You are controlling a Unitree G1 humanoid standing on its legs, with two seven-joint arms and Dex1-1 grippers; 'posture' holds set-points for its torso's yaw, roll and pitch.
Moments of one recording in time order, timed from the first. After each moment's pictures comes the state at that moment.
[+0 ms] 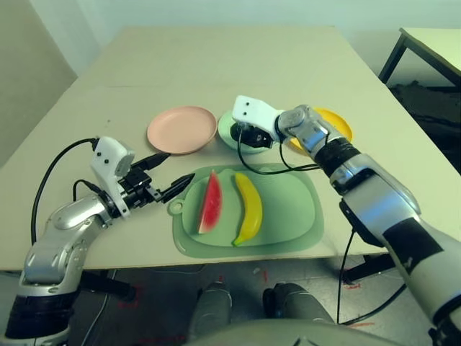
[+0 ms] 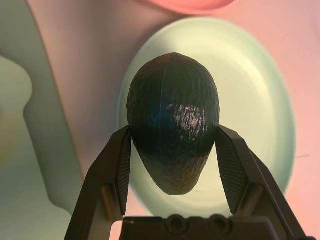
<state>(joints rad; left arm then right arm) 0.02 0.71 0.26 -0.28 -0.52 0.40 -0.71 -1.22 -0.12 0.54 1.16 -0.20 0.04 0.75</state>
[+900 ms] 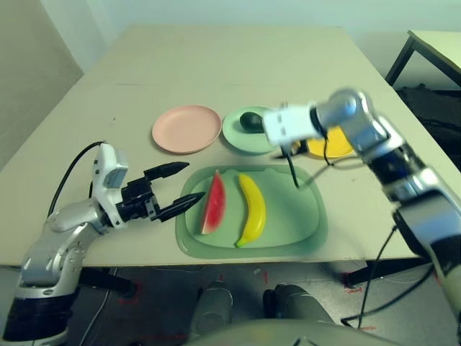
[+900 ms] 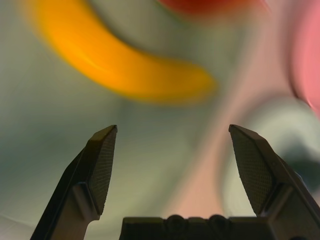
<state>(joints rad) 0.04 0.79 0.27 -0.24 -0.64 0.32 -1.18 -0.85 -0.52 0.62 -0.01 -0.22 -0.03 1.41</state>
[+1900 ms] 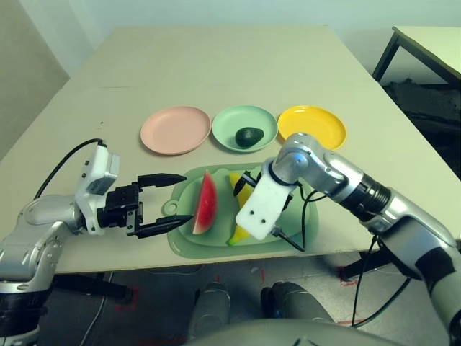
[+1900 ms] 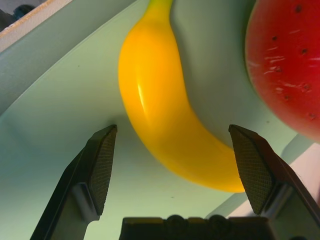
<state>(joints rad) 0.06 0.87 0.29 -0.24 -0.64 0.30 -1.28 -0.92 -0.37 0.81 0.14 -0.44 -0.25 1.44</state>
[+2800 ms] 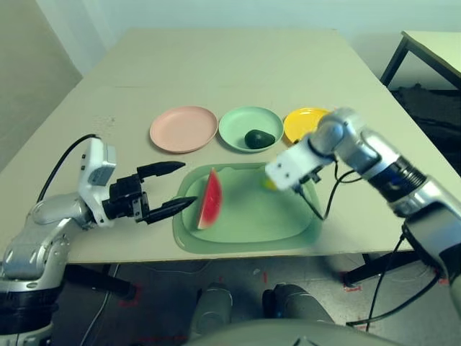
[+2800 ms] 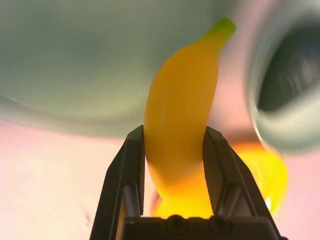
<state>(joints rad) -0.01 0.76 0.30 -0.23 -0.66 0.31 -1.08 -1.07 -0.59 0.60 0.47 -0.45 -0.04 1.40</state>
